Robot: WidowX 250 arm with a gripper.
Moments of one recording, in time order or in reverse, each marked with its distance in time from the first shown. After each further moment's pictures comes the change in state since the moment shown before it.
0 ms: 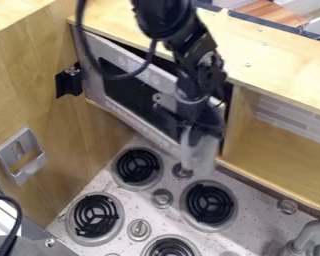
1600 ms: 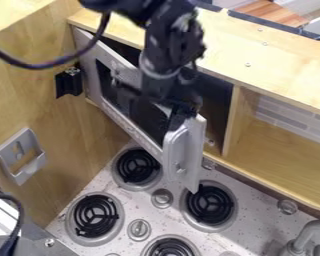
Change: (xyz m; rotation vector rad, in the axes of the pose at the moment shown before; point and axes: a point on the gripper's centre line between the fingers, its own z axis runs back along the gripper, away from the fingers) arm -0.014 0.023 0.084 0.145 -0.069 0.109
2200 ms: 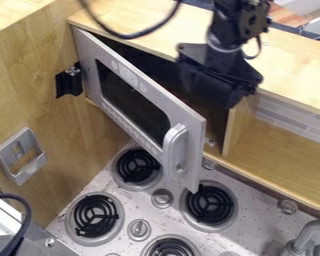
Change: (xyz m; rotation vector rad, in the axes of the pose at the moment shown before) arm 0.057 -0.065 -0.020 -0.099 -0.039 -0.128
